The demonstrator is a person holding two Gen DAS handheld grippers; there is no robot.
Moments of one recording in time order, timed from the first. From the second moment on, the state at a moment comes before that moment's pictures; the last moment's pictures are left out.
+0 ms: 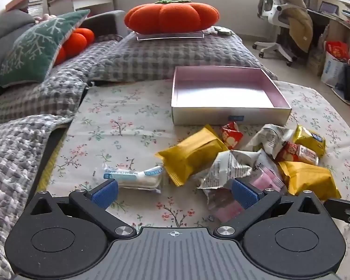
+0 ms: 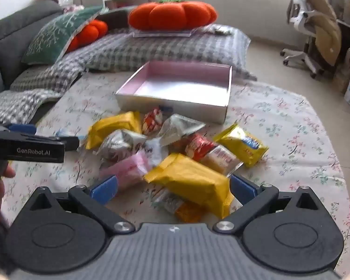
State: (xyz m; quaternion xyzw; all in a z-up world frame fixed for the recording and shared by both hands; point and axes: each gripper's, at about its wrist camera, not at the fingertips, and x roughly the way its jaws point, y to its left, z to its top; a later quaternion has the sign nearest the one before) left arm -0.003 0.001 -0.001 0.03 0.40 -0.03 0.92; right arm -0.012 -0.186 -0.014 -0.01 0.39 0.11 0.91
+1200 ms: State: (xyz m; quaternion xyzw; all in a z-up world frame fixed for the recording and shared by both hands) left arm 0.089 -0.004 -0.019 0.12 0.42 -0.11 0.89; right arm 0.075 -0.182 -0.007 0.07 0.48 0.12 0.87
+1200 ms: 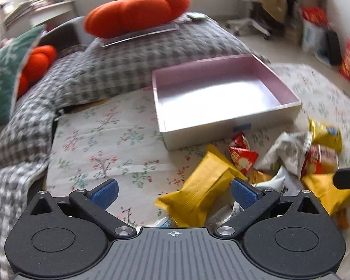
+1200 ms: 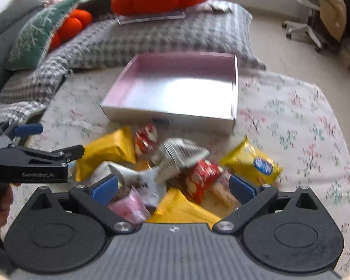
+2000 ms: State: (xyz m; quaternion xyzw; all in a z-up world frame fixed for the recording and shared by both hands) left arm 0.125 -0.012 -0.058 0.17 0.45 -0.17 0.86; right arm 0.060 -0.165 -0.046 -0.07 0.53 0.12 0.84
